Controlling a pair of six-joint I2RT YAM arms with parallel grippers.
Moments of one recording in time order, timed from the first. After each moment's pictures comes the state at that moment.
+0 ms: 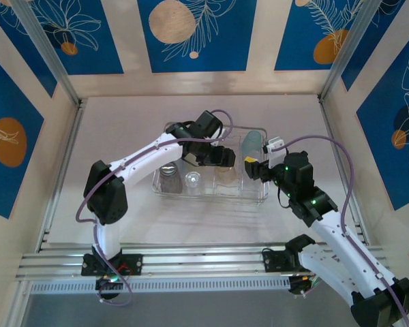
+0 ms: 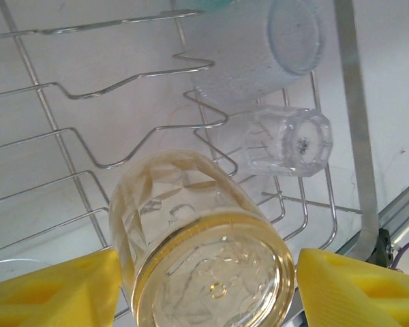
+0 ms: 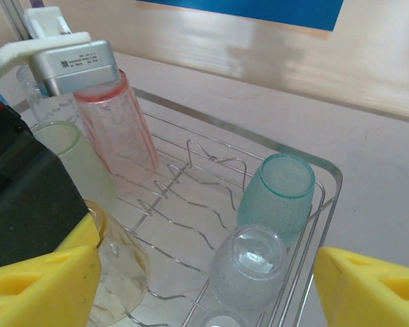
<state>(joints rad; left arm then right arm) -0.80 1.90 1.72 -0.85 0.31 -0.56 0.42 0.73 0.66 -0.30 0.03 0.01</state>
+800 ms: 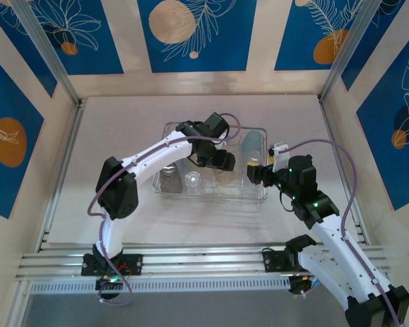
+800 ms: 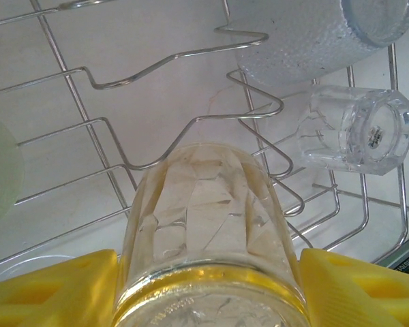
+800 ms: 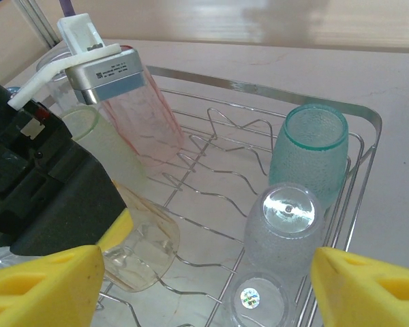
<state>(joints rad) -0.82 2.01 1.85 -1.00 0.22 -0.48 0.34 0.69 0.61 -0.33 -0.13 0.13</state>
